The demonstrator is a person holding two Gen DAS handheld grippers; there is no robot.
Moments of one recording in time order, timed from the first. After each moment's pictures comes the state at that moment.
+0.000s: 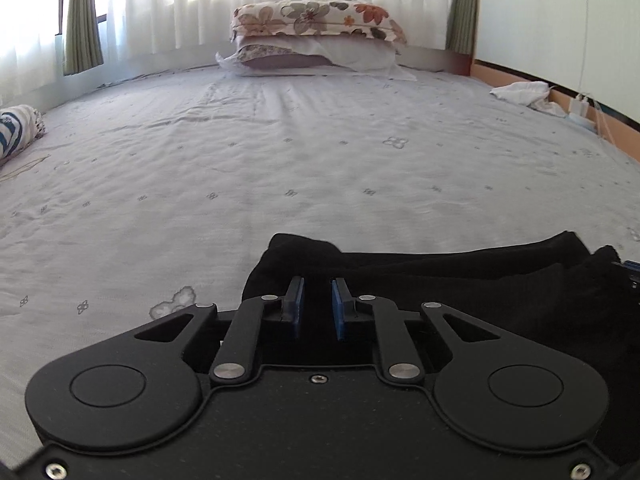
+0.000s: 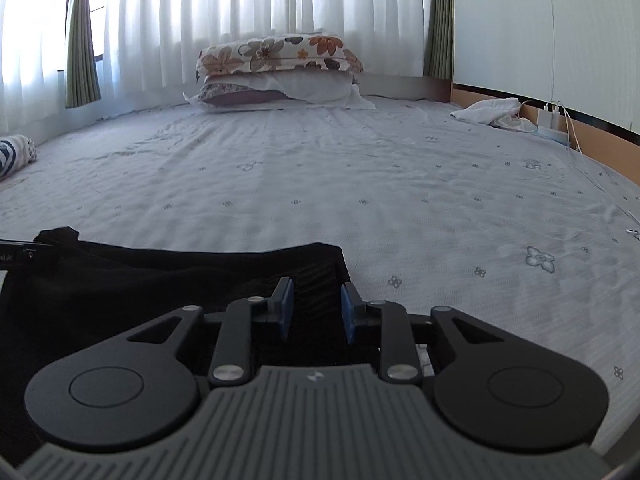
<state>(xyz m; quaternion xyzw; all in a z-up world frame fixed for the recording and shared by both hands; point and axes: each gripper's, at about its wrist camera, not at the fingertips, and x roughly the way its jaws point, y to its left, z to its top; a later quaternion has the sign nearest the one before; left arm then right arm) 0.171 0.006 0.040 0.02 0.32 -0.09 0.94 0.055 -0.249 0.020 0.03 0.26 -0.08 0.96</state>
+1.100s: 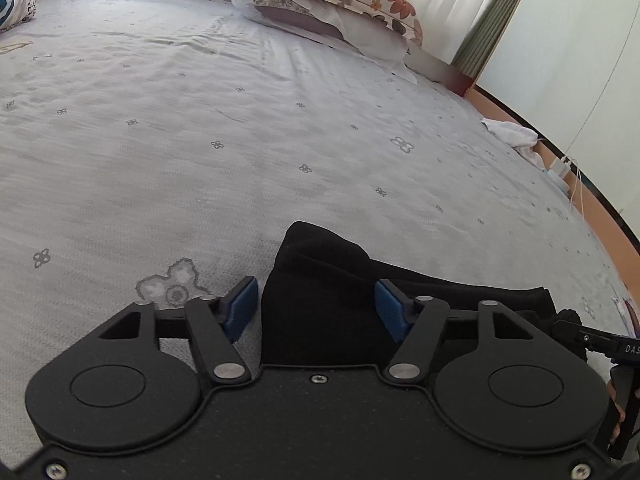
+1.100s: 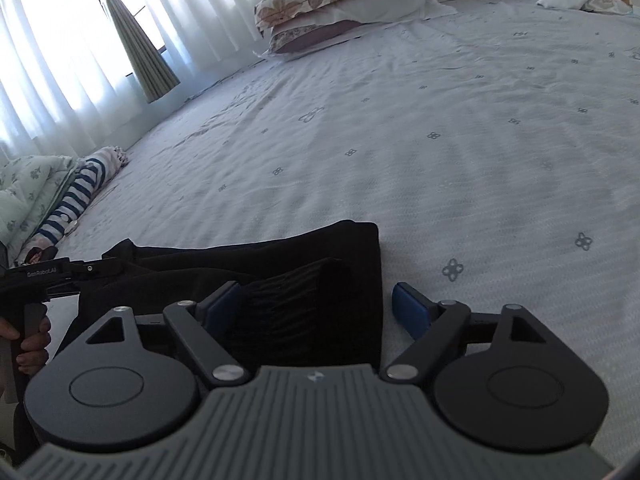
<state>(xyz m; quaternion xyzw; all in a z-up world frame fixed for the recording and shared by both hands) 0.222 0.066 0.018 -0.14 0.38 -0.15 0.90 0.121 -0.332 0.000 0.18 0.35 0.12 0.91</state>
